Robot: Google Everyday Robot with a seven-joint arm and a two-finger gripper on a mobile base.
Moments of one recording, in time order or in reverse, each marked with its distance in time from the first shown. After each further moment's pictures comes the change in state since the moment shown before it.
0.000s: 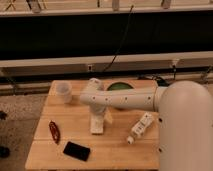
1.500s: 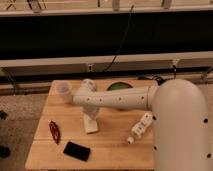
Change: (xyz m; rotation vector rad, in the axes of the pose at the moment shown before) arm -0.016 -0.034 -0.002 0.077 0.003 -0.137
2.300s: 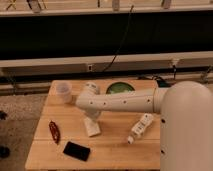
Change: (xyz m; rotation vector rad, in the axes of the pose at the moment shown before) arm -0.017 0.008 -0.008 0.029 0.003 -0.035
